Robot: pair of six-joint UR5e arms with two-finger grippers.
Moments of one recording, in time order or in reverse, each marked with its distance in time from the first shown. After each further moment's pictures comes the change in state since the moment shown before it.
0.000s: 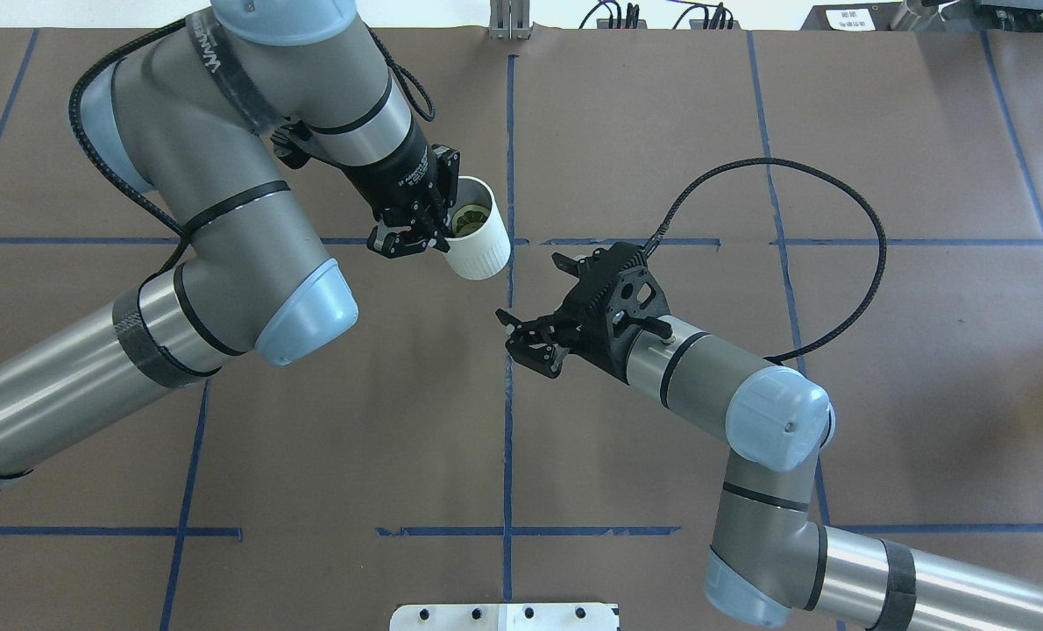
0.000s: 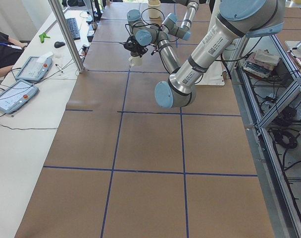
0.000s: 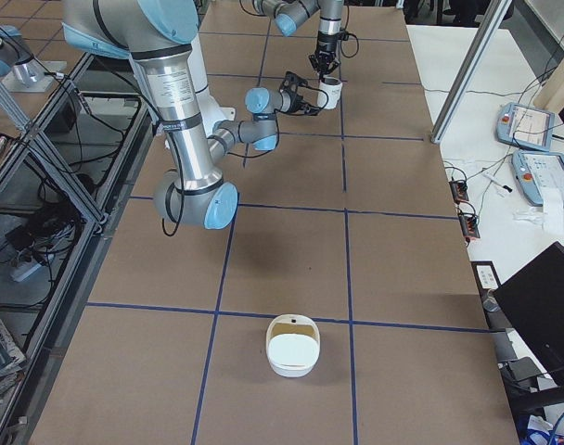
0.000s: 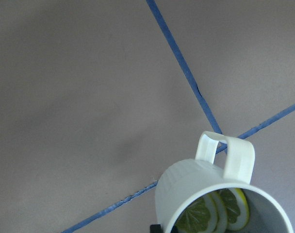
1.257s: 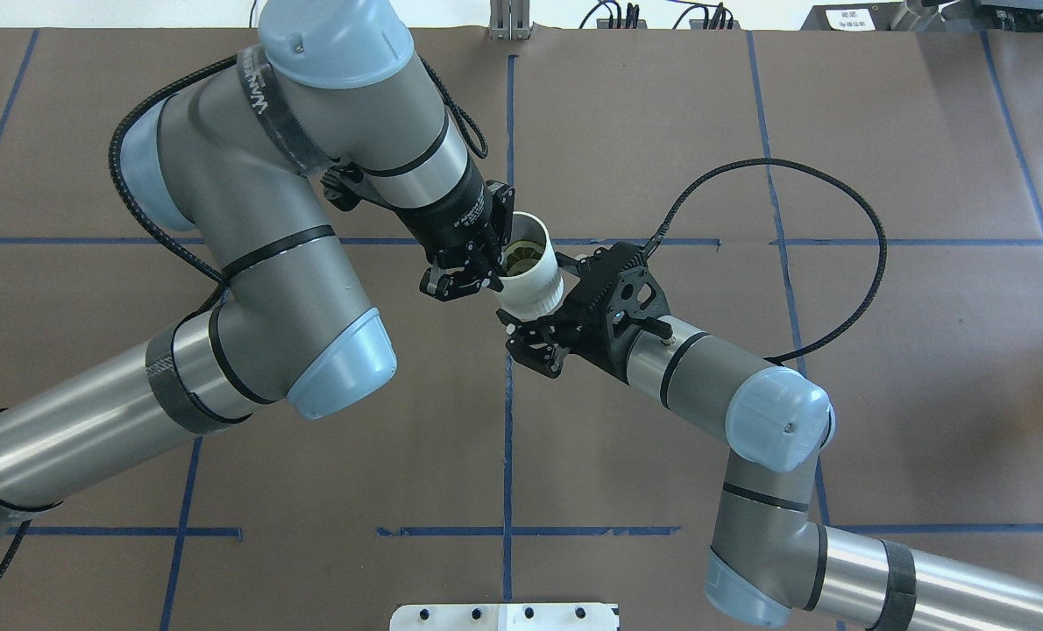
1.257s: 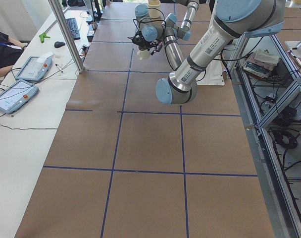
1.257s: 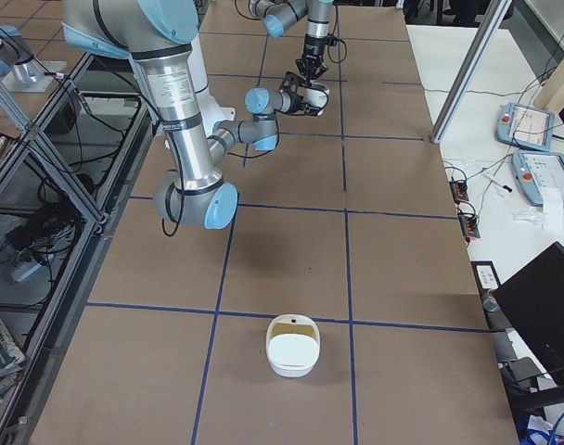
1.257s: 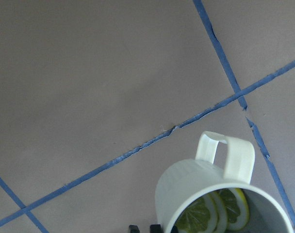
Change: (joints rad) left arm 0.072 -0.038 -0.036 -0.012 -0.004 -0.084; right arm 0.000 0.000 -0.001 0.001 -0.002 -0.003
